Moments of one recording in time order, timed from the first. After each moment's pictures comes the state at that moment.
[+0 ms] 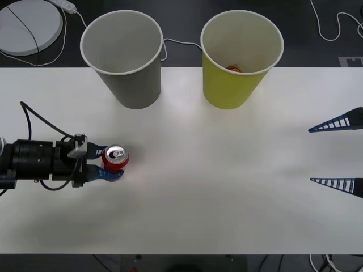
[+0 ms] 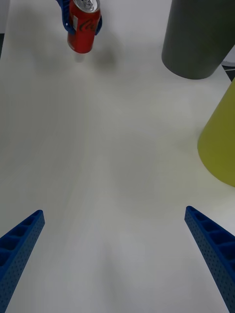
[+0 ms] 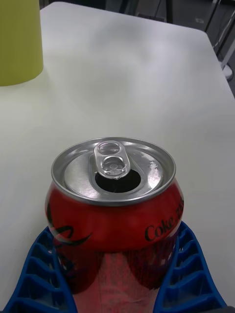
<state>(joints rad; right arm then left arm) 0.00 -0.79 -0.43 -1.80 1.49 -1.57 -0.02 -0.27 0.65 -0.05 -1.24 -1.39 -1.35 -0.20</state>
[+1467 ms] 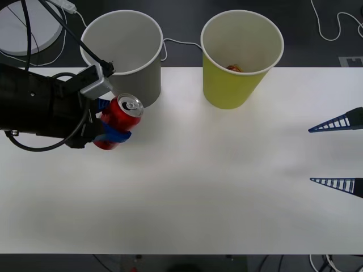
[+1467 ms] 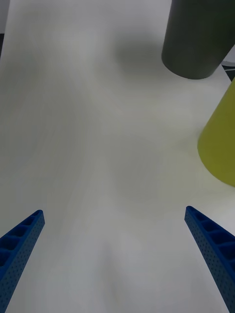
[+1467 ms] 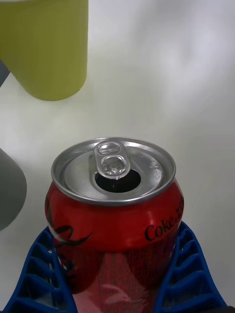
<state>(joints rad) 0.00 -0.79 -0.43 -1.80 1.49 -1.57 -0.02 -0.39 0.70 0.05 -2.17 -1.89 -1.57 0.97</state>
